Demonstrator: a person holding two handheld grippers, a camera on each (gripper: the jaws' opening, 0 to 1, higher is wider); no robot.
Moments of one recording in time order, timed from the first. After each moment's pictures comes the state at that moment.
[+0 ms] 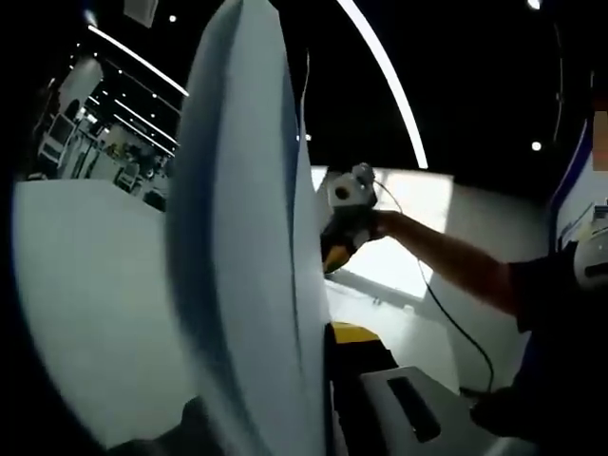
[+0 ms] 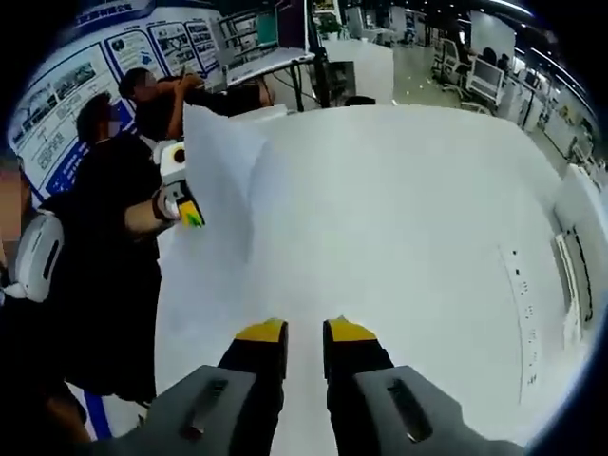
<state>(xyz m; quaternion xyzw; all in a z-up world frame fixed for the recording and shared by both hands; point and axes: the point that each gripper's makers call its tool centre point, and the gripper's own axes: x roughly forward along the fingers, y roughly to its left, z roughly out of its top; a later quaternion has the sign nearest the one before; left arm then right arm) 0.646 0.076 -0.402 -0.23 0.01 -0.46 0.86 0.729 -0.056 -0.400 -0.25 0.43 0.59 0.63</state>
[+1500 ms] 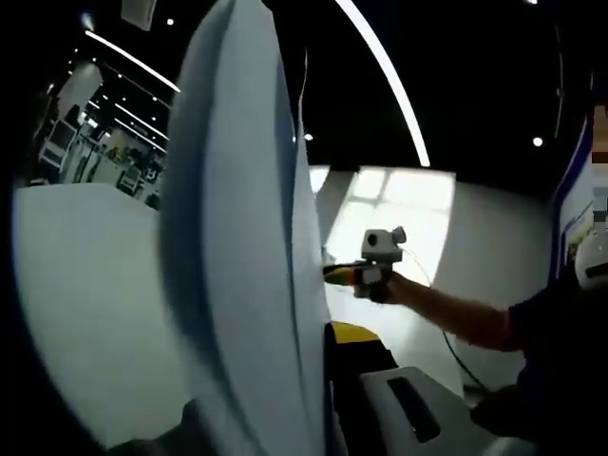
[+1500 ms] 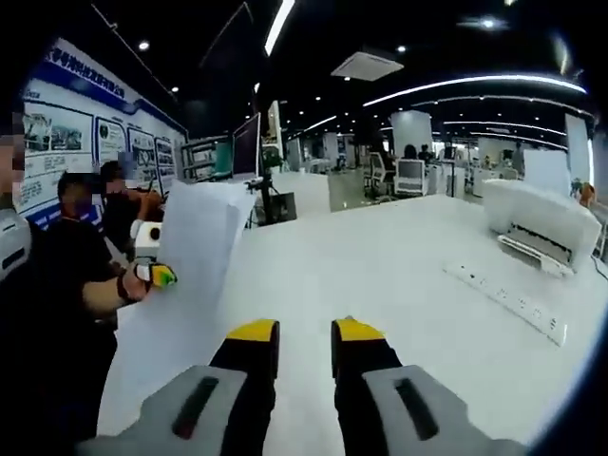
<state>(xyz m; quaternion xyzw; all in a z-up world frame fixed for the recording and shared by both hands) 0.648 0.080 -0.400 -0.23 0.01 -0.45 0.86 0.752 -0.074 -0.389 -0.03 0.18 0.54 0.82</state>
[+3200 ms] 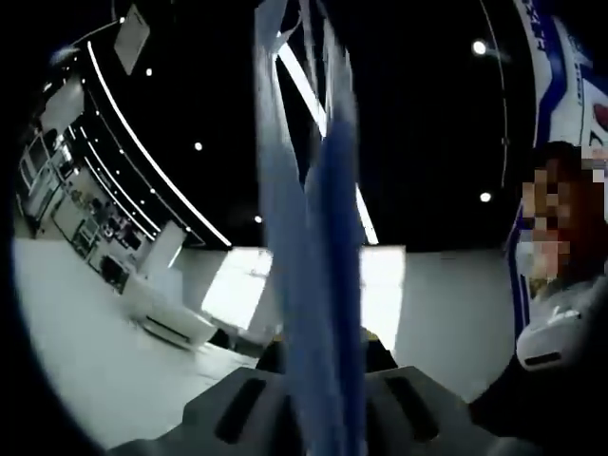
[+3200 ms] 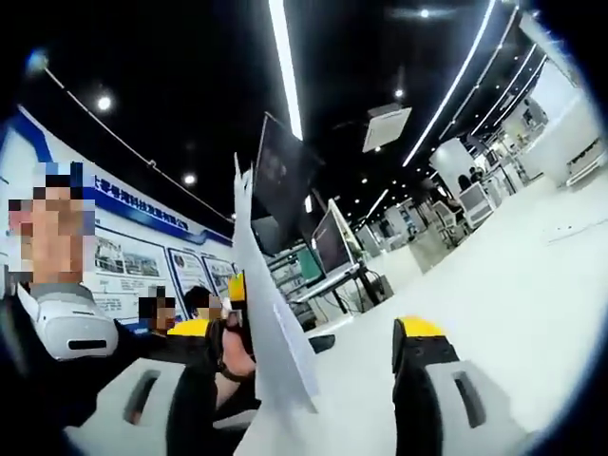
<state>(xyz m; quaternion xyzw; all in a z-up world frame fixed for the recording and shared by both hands) 0.606 0.098 -0.253 -0.31 -0.19 -0.51 0.78 0.637 -0.016 -0.341 0.26 0.07 0.66 0.71</state>
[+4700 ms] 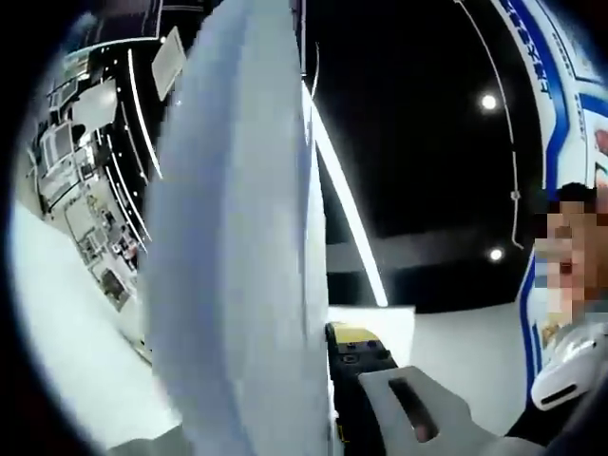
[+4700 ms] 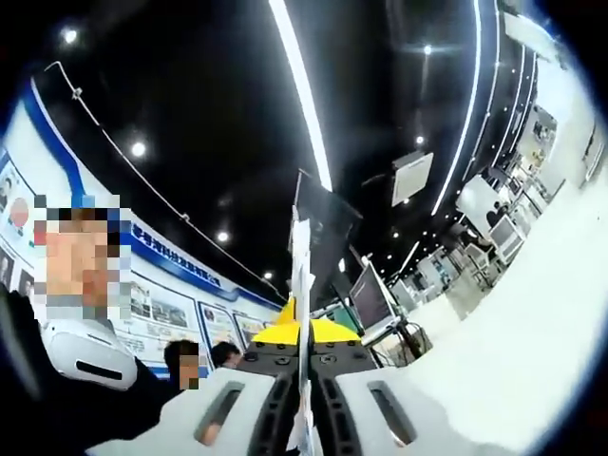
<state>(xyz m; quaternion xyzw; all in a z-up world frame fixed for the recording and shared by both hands) 0.628 0.120 -0.237 -0.37 -0.27 -0.43 0.78 0.619 -0.012 -0.289 0.34 -0.04 0.66 0.67</state>
